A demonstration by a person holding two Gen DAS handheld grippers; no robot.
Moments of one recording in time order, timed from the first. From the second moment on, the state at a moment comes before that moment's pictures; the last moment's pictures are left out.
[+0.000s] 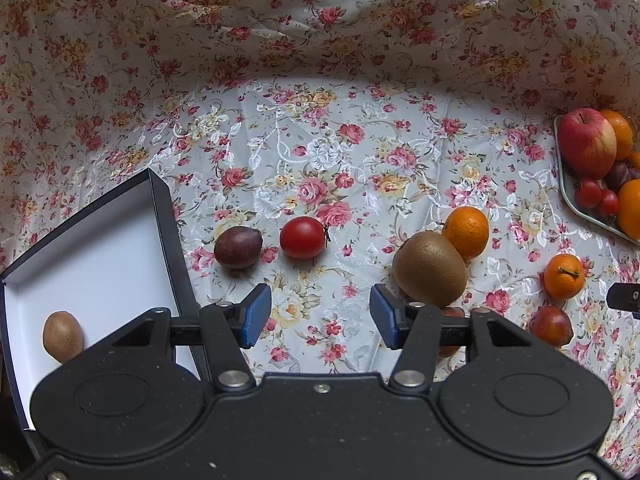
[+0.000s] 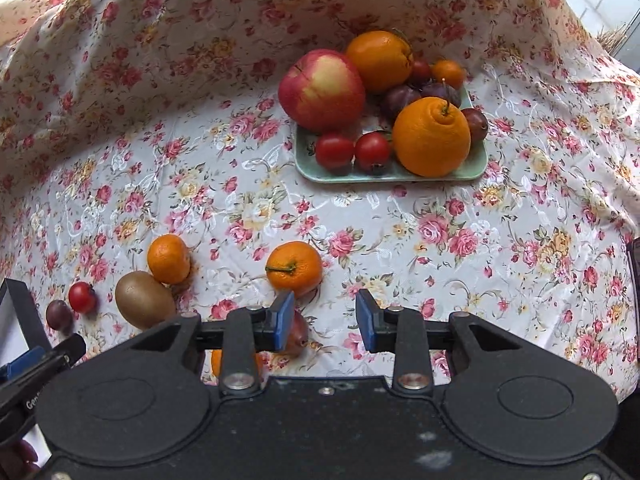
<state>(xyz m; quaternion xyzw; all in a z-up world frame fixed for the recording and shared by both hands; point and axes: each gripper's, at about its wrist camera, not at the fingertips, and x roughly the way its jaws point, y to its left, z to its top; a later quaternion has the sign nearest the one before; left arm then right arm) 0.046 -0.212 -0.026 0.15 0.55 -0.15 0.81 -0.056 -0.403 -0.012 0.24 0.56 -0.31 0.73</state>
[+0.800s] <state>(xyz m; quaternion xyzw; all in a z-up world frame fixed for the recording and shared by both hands) 0.066 -0.227 -0.038 0.12 0.57 -0.20 0.78 -0.015 -0.409 -0.031 0.22 0.57 -0.28 0.74</state>
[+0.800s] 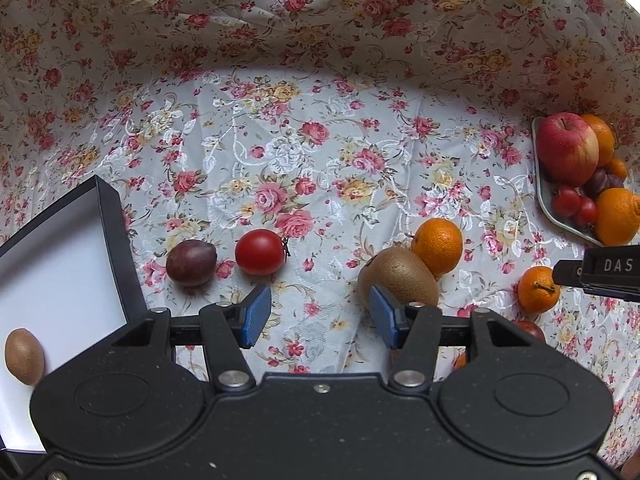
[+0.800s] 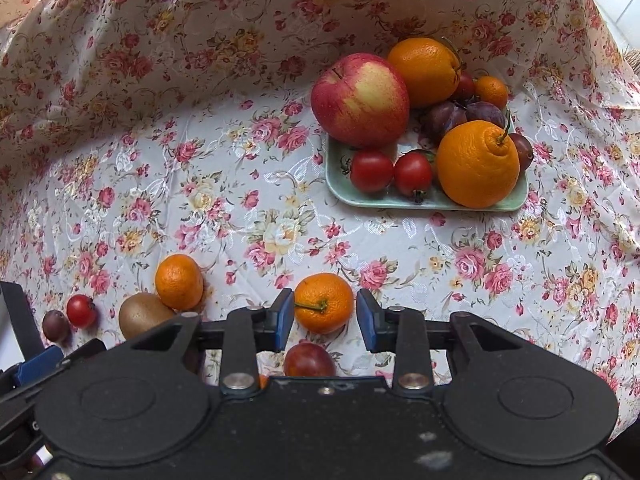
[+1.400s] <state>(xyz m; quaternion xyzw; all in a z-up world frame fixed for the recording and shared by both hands) 0.074 -0.244 -0.046 0.12 0.58 -0.23 0.77 -0.001 -0.427 -0.067 0.23 0.60 -0.29 0.71</state>
